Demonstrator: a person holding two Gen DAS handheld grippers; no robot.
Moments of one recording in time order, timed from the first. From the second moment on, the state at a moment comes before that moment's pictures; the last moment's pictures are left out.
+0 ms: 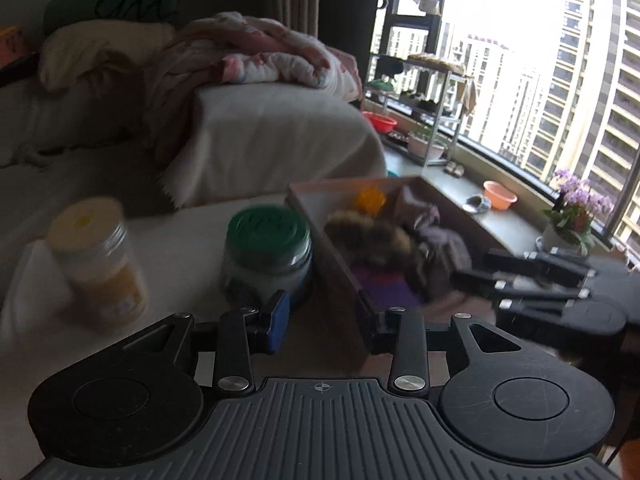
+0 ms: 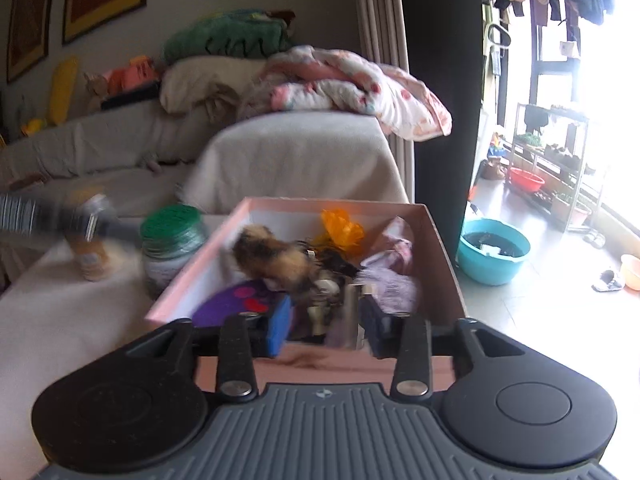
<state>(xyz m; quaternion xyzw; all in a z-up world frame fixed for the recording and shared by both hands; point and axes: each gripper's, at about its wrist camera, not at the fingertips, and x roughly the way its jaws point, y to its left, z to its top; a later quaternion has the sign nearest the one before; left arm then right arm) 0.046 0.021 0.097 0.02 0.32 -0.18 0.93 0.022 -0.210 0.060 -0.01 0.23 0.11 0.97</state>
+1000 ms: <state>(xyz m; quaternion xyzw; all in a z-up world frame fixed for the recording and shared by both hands) -0.014 -0.009 0.012 0.02 0.31 -0.06 0.95 -0.007 -0.190 -0.001 -0.01 0.33 0.06 0.94</state>
